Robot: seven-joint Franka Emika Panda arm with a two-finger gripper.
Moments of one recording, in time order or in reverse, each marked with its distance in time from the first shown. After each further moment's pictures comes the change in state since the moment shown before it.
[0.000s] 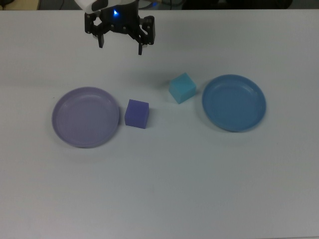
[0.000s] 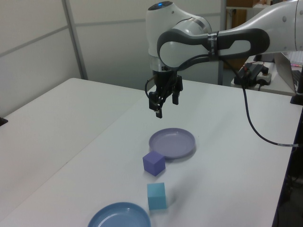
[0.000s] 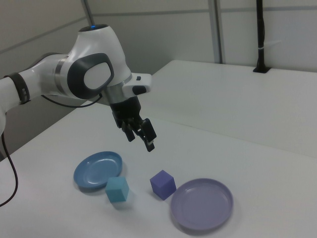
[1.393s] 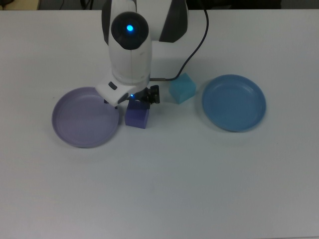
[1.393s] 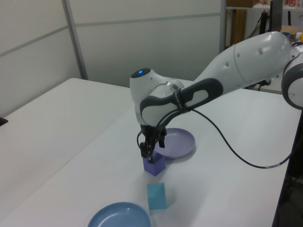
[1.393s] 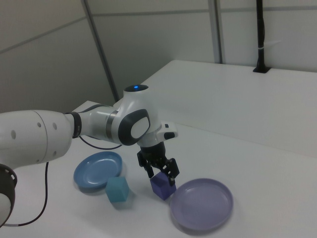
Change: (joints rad) arm 0.021 0.331 0.006 -0.043 -0.009 0.283 -0.131
